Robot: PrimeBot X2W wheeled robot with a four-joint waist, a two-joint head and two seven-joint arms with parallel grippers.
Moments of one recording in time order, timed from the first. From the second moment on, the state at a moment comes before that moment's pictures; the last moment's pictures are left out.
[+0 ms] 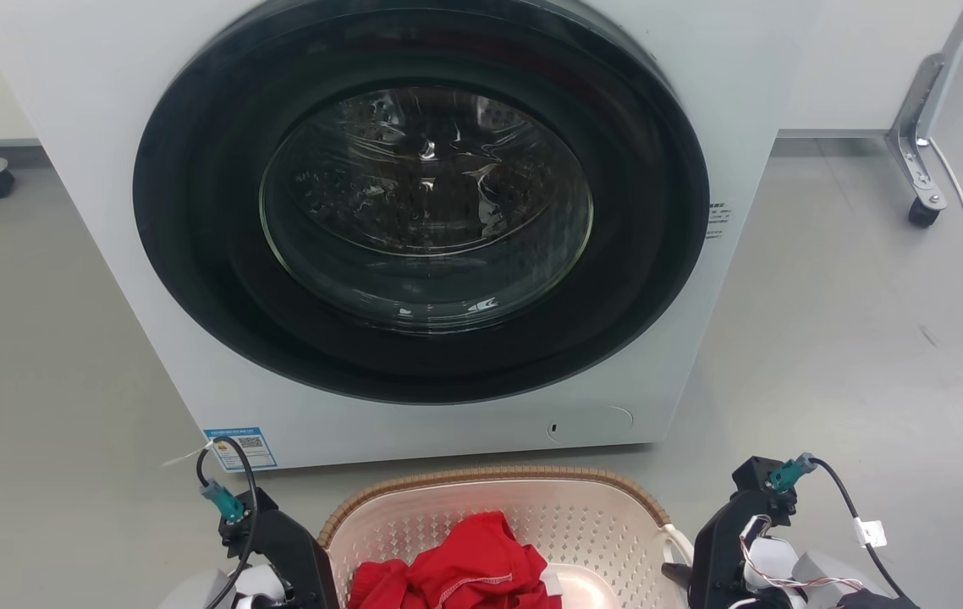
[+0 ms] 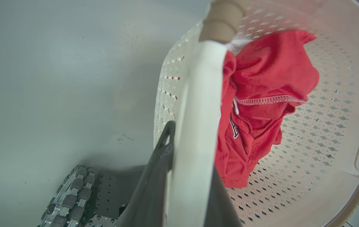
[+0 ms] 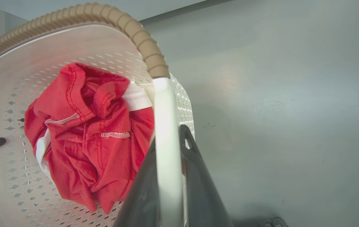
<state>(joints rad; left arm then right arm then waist) -0.61 0.01 -0.25 1.31 -0.76 -0.12 0.62 -0.59 -0.08 0.62 1.14 0.89 0.13 0.46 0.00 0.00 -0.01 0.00</state>
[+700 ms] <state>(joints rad) -0.64 0.02 -0.27 1.27 -0.75 -0.12 0.52 -0.62 -0.10 0.64 1.11 0.89 0.13 0.36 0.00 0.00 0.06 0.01</state>
